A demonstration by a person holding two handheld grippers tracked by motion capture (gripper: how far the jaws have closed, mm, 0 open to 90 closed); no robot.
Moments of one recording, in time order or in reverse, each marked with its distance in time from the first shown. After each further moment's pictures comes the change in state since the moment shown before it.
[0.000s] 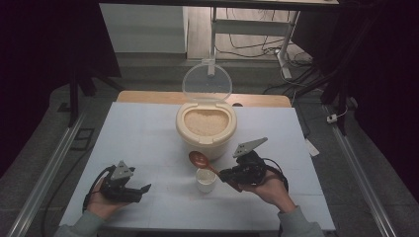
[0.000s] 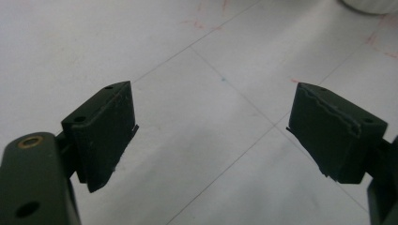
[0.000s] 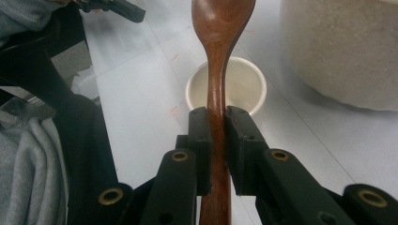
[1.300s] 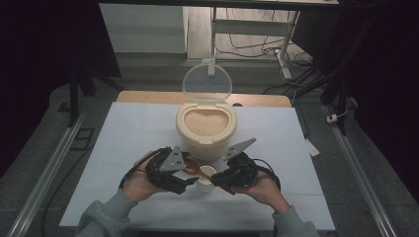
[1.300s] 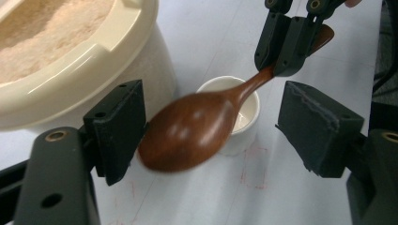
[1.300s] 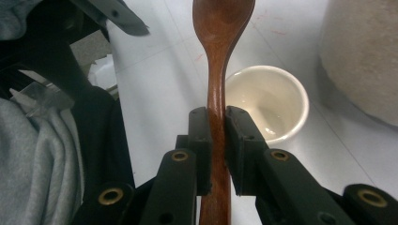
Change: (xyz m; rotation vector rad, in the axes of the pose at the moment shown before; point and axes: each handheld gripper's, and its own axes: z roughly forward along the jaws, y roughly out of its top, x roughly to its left) left arm -0.087 0.138 -0.004 -0.085 -0.186 0.454; right arm 0.010 0.011 0.017 0.037 0.075 -0.047
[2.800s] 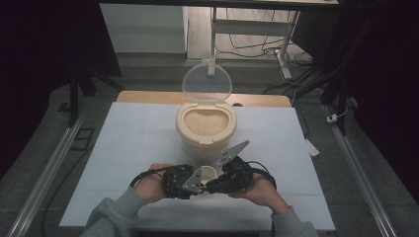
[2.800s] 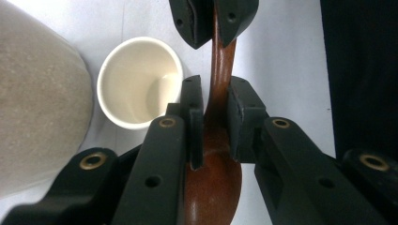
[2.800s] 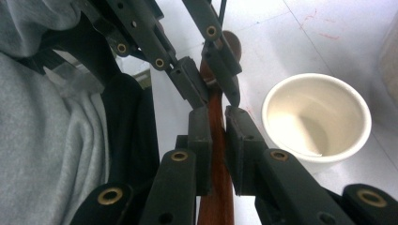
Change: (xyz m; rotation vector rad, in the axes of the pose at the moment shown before) left arm -0.022 0.006 0.038 0.235 -0.230 0.339; right arm 0.011 0.004 0.007 0.030 0.113 -0.071
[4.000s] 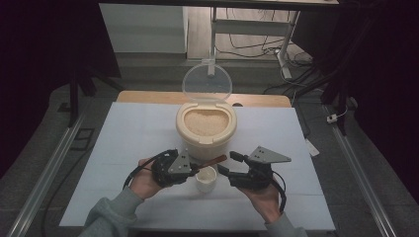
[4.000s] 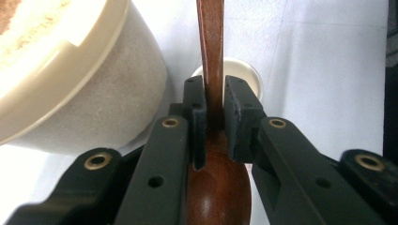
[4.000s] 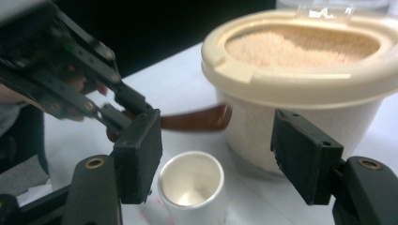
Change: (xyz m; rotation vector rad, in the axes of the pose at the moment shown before) left arm 0.015 -0.019 -0.024 -0.162 0.204 -0.243; right arm 0.012 -0.035 -0.030 -0.553 -0.461 0.156
